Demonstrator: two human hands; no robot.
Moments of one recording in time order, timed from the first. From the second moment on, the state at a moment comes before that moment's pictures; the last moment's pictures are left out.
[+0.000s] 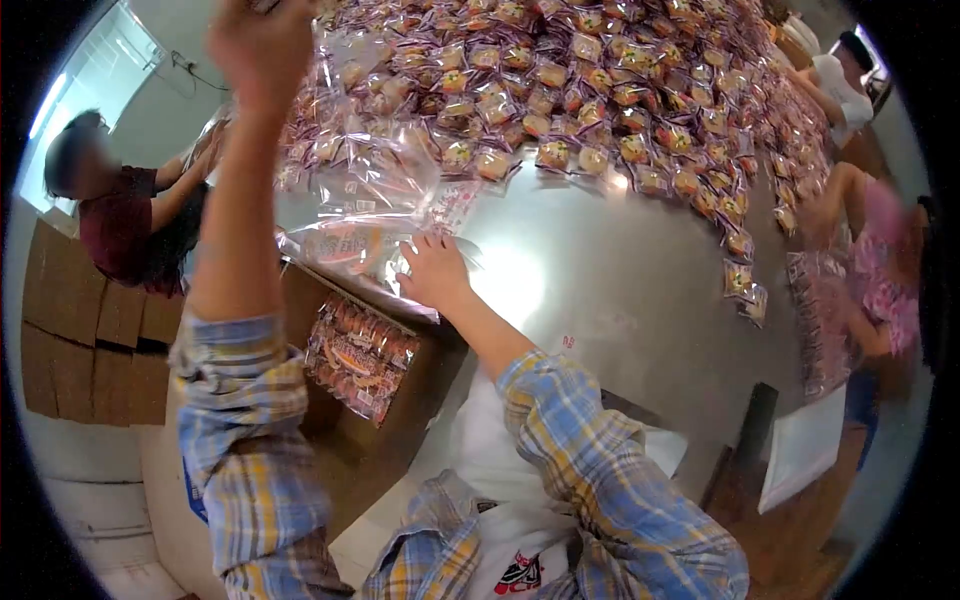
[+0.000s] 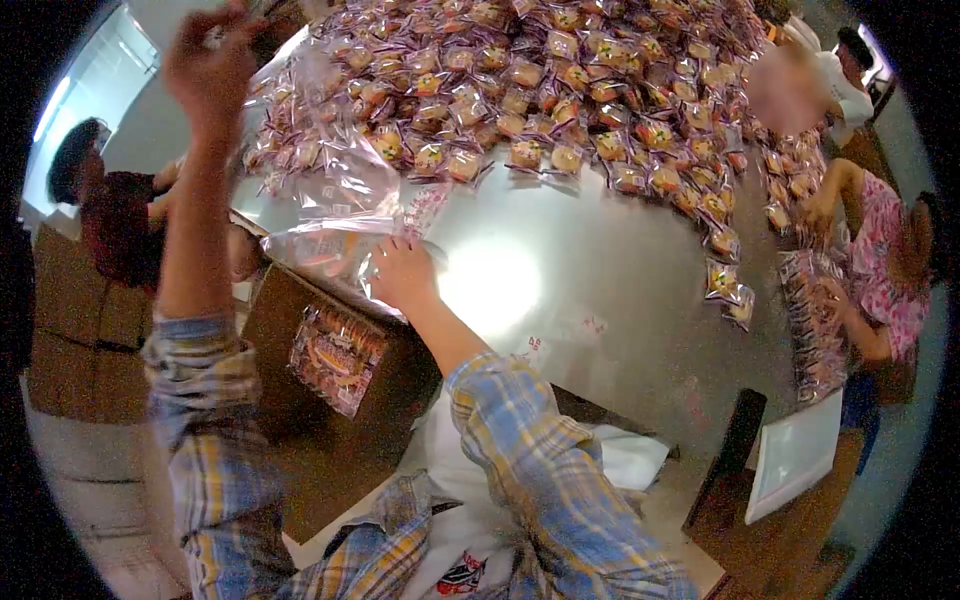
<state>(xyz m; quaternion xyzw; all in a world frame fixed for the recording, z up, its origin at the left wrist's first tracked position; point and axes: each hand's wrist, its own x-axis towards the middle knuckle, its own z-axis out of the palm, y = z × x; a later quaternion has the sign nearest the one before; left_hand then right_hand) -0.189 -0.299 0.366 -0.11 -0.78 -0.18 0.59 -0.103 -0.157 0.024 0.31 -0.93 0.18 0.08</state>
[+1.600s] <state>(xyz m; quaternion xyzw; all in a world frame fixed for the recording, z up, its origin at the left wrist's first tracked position) -0.148 -0.240 0.043 -0.07 -1.00 -0.04 0.02 -0.021 0.341 0.006 -0.20 -0.85 0.44 0.21</state>
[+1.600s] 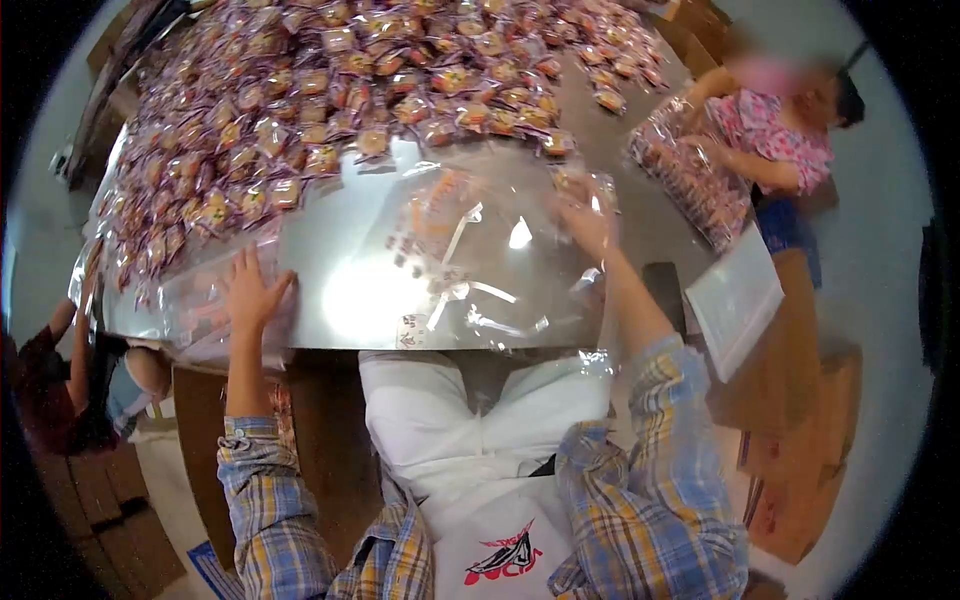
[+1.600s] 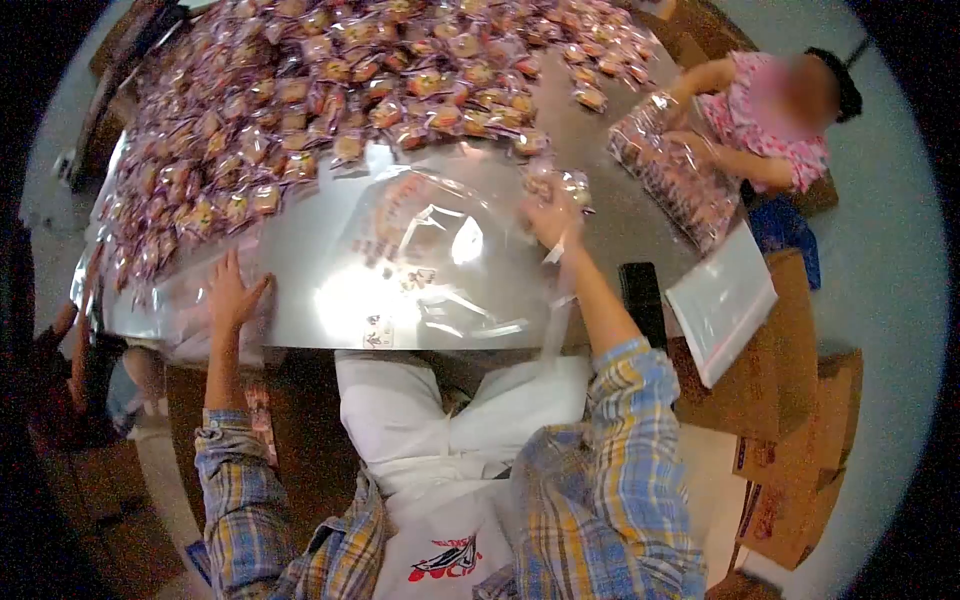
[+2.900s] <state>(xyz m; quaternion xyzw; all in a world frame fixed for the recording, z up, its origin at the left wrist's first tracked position) -0.062 -0.085 0.211 -0.09 -0.50 -0.80 -0.32 -0.053 0.256 0.313 0.07 -0.94 0.19 0.28</state>
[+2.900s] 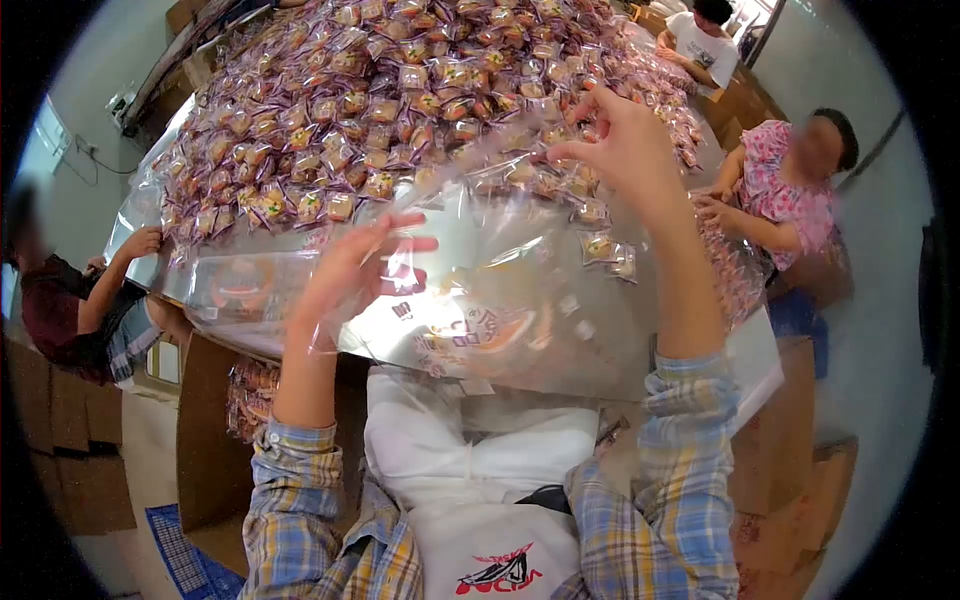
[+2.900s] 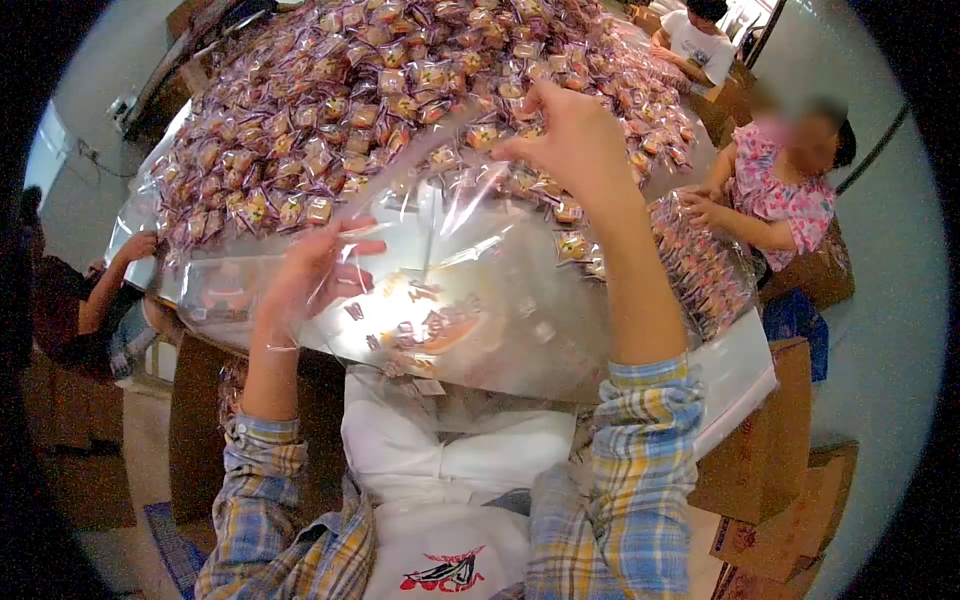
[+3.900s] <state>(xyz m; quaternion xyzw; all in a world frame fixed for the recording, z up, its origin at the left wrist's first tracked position) -0.025 -0.054 0.014 -0.29 -0.93 -0.21 0.04 0.065 0.199 0.010 0.10 -0.97 0.16 0.13</state>
